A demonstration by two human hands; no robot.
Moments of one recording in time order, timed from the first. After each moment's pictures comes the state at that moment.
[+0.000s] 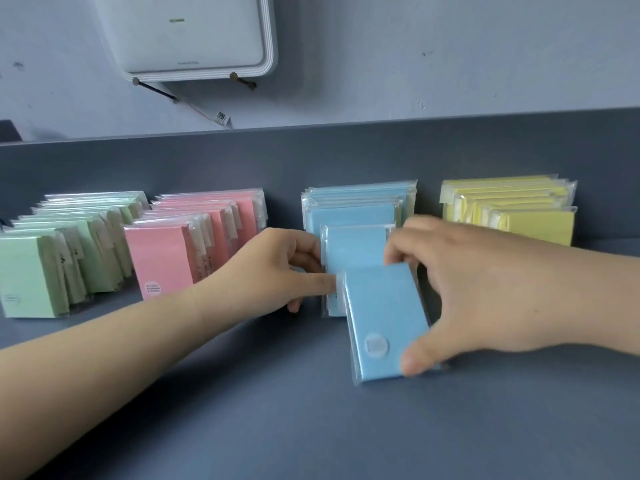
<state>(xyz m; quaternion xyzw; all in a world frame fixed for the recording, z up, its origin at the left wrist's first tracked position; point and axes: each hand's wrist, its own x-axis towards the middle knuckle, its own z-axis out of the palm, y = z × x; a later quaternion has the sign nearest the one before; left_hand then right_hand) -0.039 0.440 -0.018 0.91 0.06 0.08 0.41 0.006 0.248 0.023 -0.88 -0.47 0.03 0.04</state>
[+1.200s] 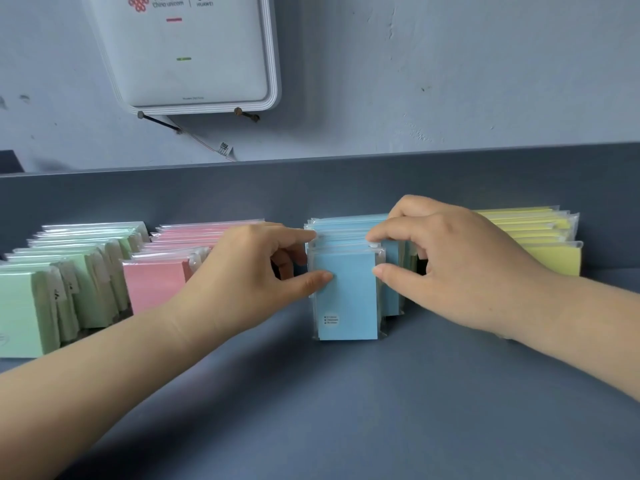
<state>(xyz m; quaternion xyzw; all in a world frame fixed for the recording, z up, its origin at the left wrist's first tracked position) -0.035 0.462 -0.003 0.94 -0.01 0.30 0.18 0.048 0.271 0.014 -0.87 -0.44 -0.15 0.16</state>
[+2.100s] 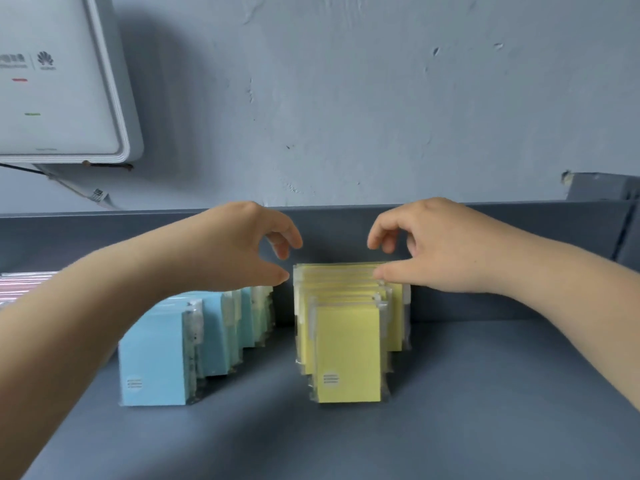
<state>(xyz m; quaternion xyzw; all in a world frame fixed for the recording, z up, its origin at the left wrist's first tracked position) 0.056 0.349 0.071 0.99 -0.02 0.13 0.07 0.152 0.145 0.066 -0.89 -0.43 -0.10 0.12</state>
